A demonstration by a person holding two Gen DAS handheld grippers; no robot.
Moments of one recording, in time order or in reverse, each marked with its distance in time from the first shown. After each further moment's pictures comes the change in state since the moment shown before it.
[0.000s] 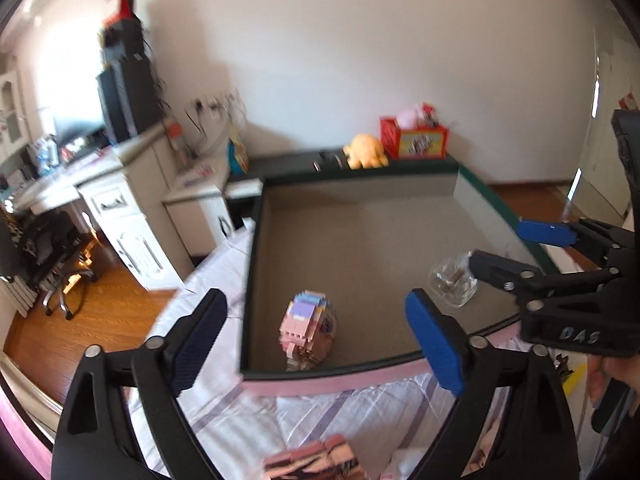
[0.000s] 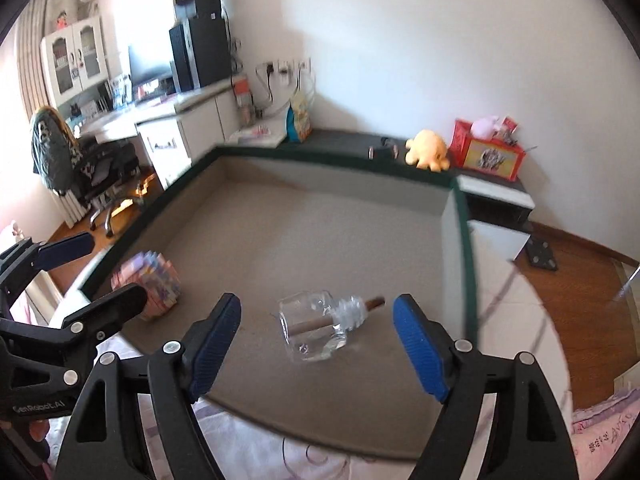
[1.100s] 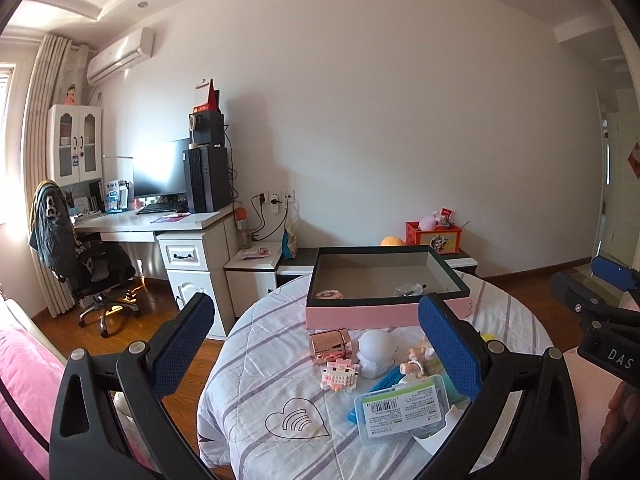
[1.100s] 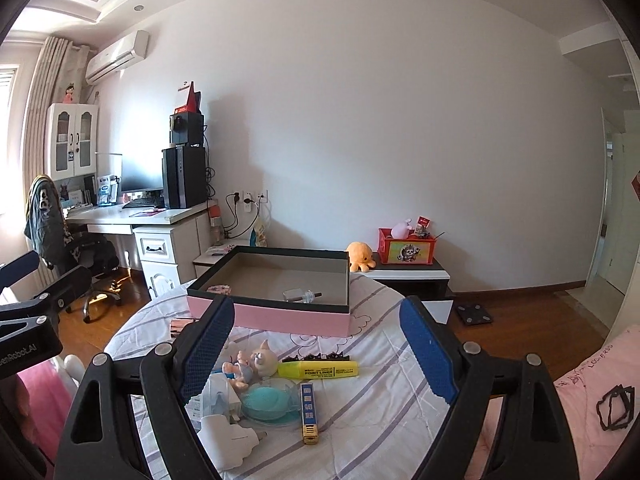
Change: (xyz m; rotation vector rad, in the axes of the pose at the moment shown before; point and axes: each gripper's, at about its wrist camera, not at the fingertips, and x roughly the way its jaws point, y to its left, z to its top) left arm -0.264 -0.011 -0.114 -0.091 -0.358 0.128; right arm -0.277 0.056 -0.148 0.052 -0.456 -0.221
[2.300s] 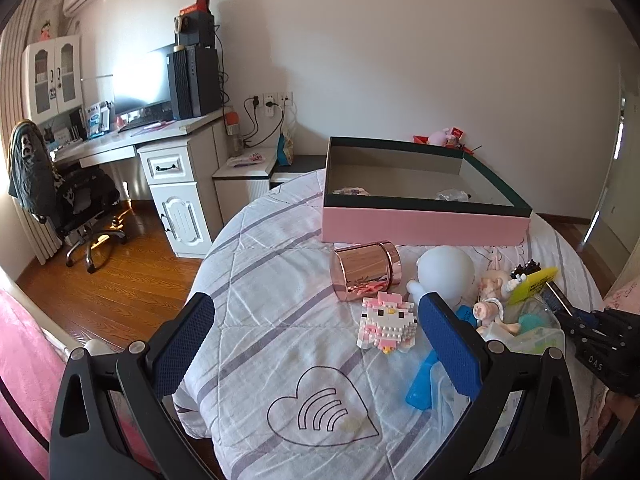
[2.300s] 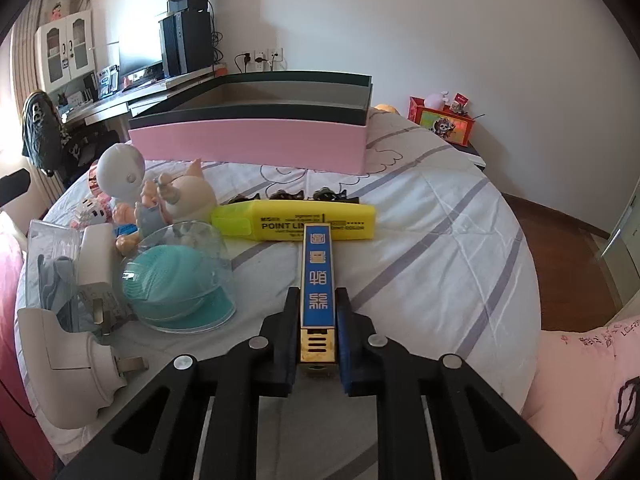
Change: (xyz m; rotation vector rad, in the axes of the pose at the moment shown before) left arm 0.139 0.033 -0.061 -0.041 0.348 -0.039; right arm 0.151 -0.031 -0.111 -0.052 0.479 0.097
